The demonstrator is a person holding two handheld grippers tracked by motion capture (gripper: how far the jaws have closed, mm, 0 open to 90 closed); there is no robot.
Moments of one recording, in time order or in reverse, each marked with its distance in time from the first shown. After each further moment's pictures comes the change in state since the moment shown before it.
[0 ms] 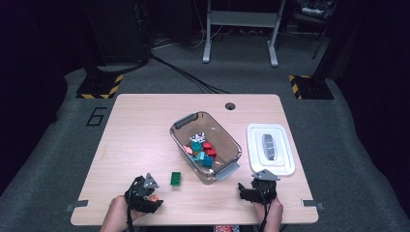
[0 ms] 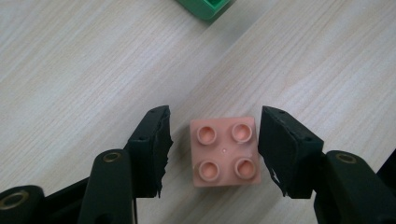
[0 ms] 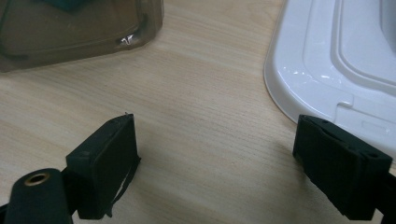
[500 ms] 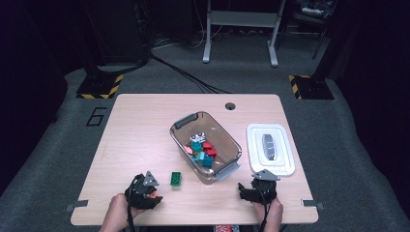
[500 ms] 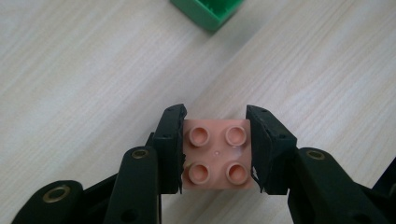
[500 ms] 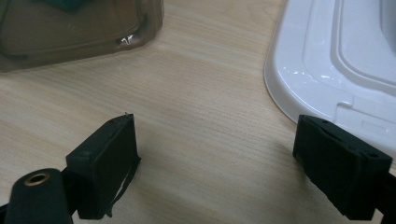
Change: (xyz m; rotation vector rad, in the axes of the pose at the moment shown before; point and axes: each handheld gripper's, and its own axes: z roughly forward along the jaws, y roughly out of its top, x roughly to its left) left arm 0.007 0.005 -0.005 -0.030 -0.005 -0.013; right arm 0.000 0.000 0.000 0.000 0.000 0.000
